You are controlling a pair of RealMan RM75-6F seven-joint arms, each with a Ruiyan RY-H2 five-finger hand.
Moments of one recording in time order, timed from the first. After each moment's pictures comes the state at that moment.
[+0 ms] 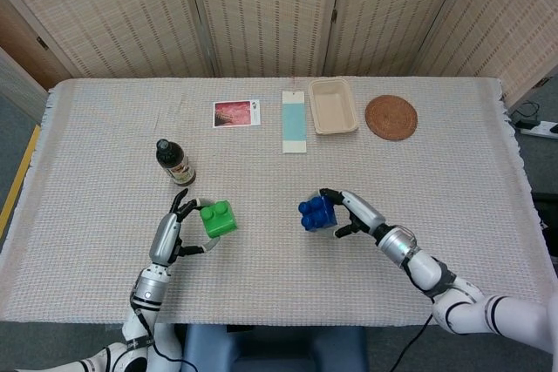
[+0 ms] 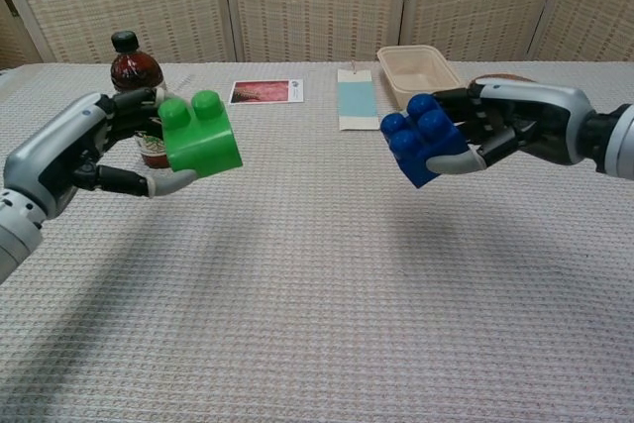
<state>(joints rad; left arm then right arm) -0.43 -1.81 -0.15 -1.27 1.47 1.35 -0.45 0.75 -1.40 0.02 -1.40 -1.46 0.90 0.92</state>
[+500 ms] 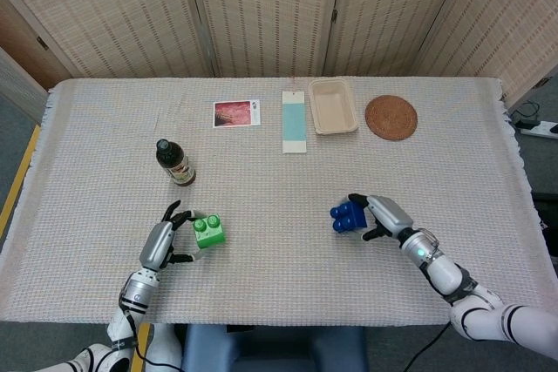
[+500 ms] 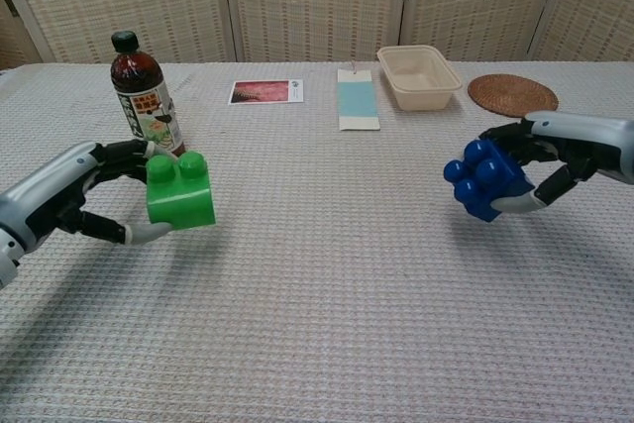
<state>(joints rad) -0.43 -1.80 -0.09 -1.12 1.49 1.28 -0.54 0.68 -1.40 -0.01 -1.32 -1.39 0.86 0.62</state>
